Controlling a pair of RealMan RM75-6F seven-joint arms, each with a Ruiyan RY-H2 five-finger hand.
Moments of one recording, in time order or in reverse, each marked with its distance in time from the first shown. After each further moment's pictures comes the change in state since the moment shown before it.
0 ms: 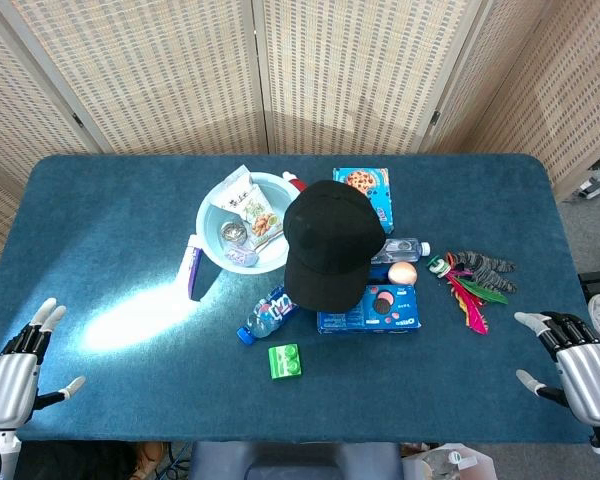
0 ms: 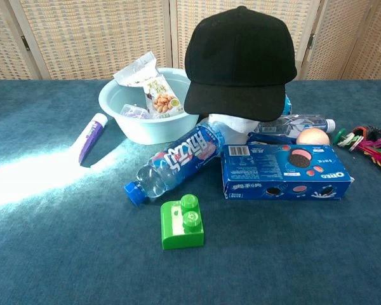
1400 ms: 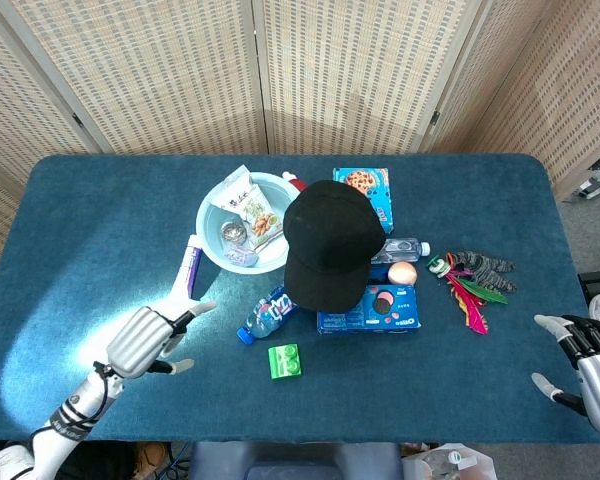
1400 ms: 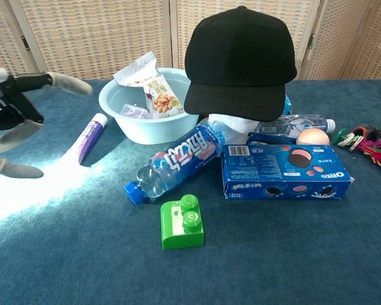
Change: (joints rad) left arm -0.411 -0.137 -0.041 0.138 0.266 -0.308 -0.186; right arm -0.053 0.020 0.007 -0.012 -0.003 0.070 -0.015
